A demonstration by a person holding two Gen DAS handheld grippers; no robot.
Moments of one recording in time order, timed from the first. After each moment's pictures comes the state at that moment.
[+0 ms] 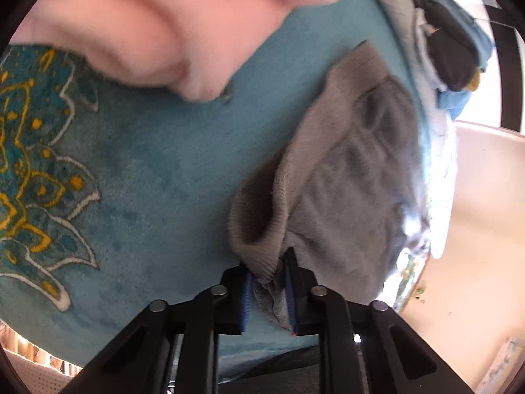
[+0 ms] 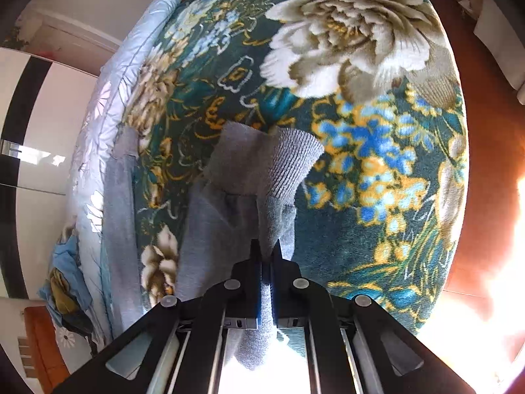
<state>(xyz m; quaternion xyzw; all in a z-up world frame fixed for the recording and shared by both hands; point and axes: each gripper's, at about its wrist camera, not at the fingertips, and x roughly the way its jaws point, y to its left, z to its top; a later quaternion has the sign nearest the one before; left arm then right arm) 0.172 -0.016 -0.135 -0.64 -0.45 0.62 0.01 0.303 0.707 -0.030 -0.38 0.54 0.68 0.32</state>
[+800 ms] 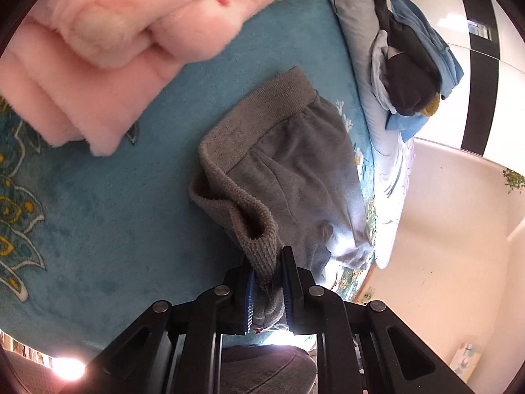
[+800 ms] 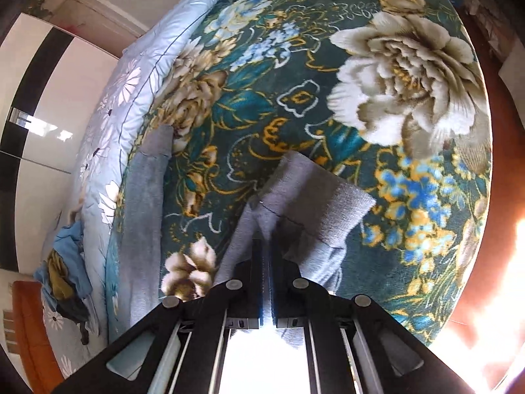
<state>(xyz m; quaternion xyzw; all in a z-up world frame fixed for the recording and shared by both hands) 0.149 -0.049 -0.091 -0.60 -0.53 0.60 0.05 0.260 0.712 -0.006 -0.41 0.48 0.71 0.31</state>
